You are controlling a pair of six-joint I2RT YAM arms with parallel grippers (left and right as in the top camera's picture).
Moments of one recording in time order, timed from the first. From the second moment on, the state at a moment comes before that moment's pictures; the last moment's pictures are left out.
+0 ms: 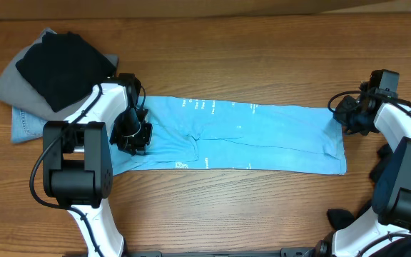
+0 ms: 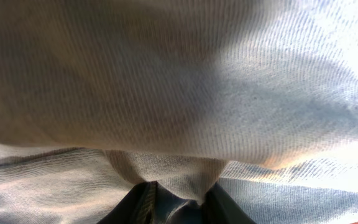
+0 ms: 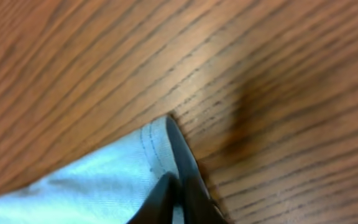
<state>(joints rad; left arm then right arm) -0.06 2.06 1.37 -1.16 0.05 -0.02 -0.31 1.86 1.15 -0.52 -0.12 0.30</state>
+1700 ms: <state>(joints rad) -0.06 2.06 1.37 -1.15 0.05 -0.02 -0.46 1.86 1.18 -0.72 -0.24 0.28</state>
